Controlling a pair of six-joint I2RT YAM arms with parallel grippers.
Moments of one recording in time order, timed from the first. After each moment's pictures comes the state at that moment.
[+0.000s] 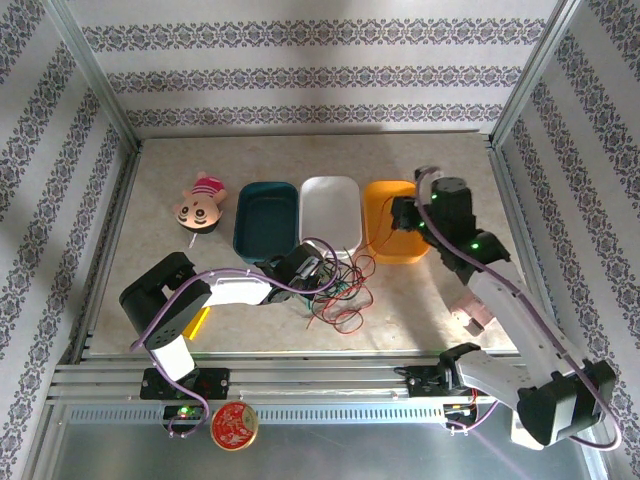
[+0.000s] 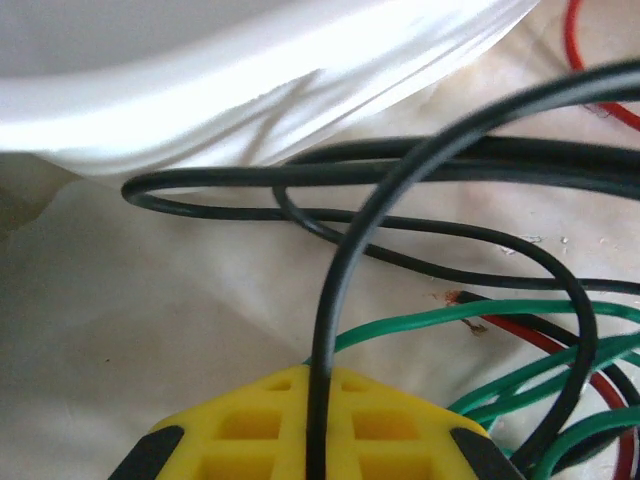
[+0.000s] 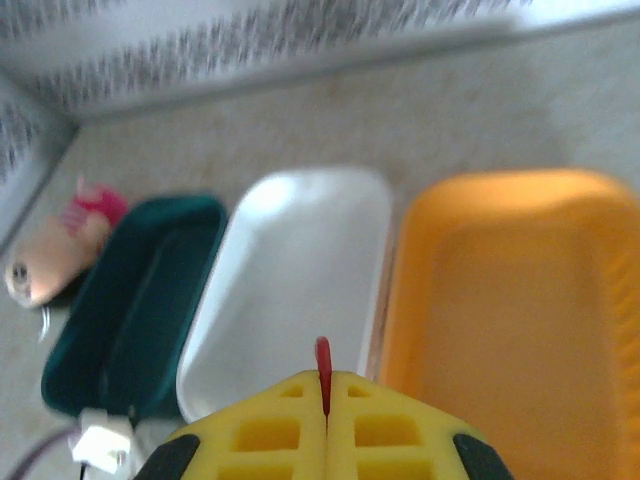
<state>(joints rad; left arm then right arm) -0.84 1.72 0.81 -0.03 -0.14 -0.35 0.30 1.05 0.99 -0.42 -0.12 0.40</state>
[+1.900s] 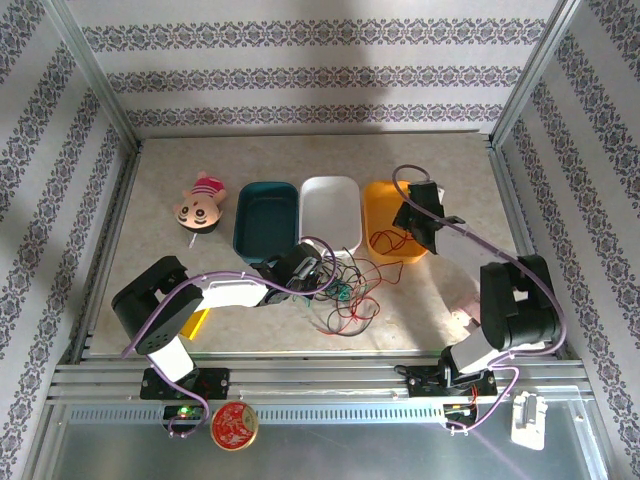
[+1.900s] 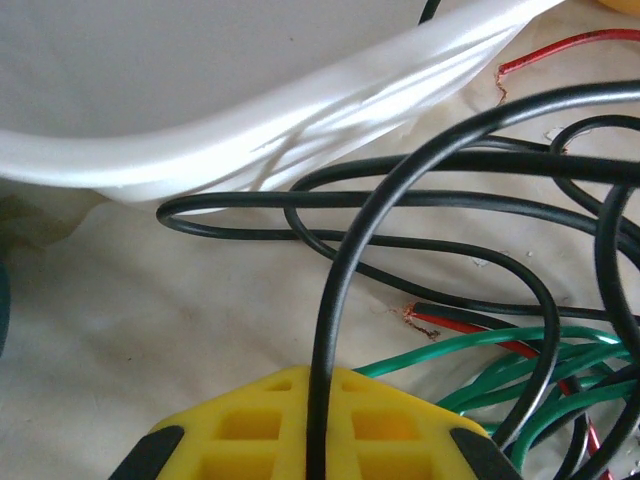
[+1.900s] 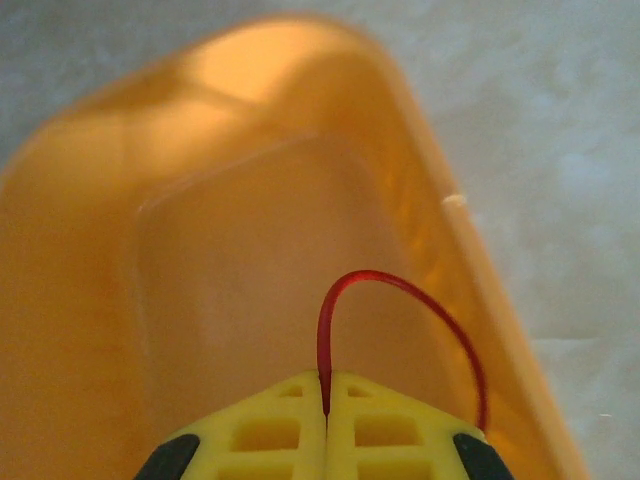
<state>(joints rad) -0.84 1.67 0.79 -0.02 -0.15 -0.35 0.21 1.58 0.89 -0.16 0.13 0.57</state>
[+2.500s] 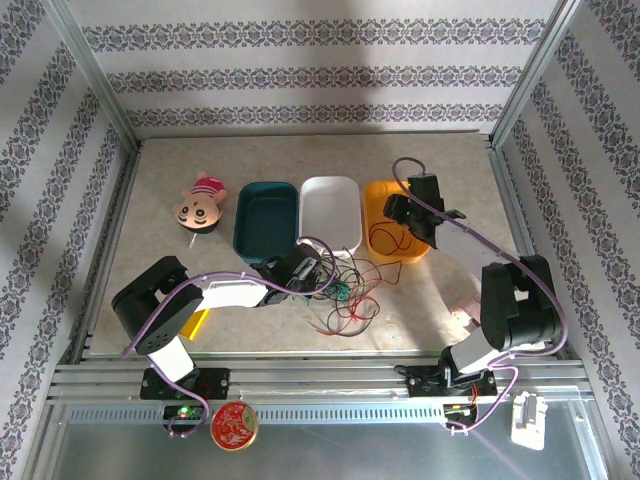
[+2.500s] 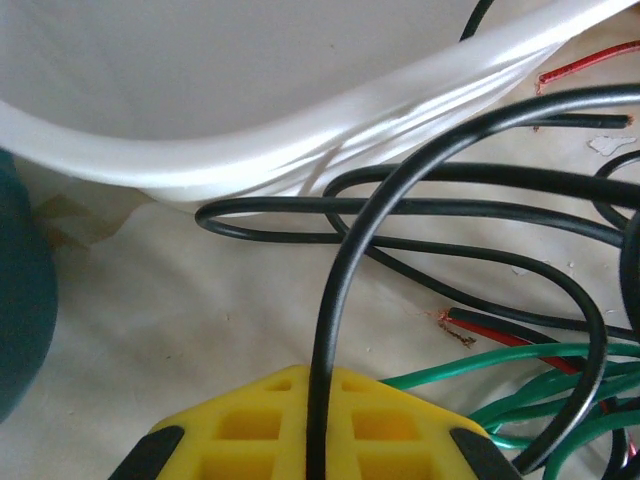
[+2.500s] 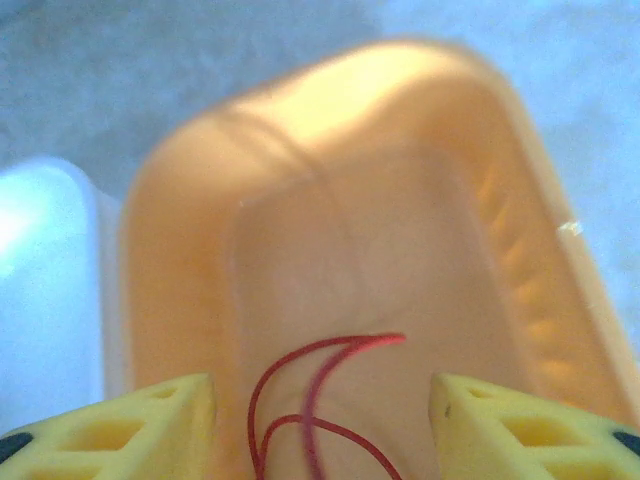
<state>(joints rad) -0.84 1.67 0.79 -0.02 -0.21 -0.35 0.21 1.52 0.94 -0.20 0.04 0.55</state>
